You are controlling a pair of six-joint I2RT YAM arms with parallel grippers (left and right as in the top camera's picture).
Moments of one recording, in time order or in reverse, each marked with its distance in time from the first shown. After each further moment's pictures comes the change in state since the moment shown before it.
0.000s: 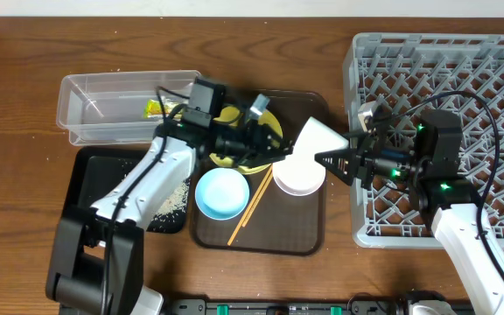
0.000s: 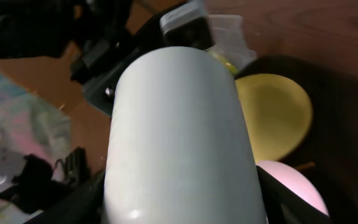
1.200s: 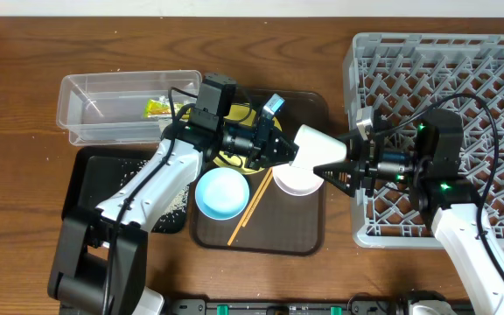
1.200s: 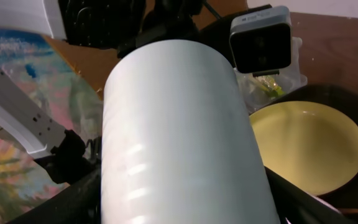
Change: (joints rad) left arm -0.055 0.000 -0.003 0.208 0.251 -0.189; right arm 0.000 0.000 0.000 0.042 -0.220 -0.127
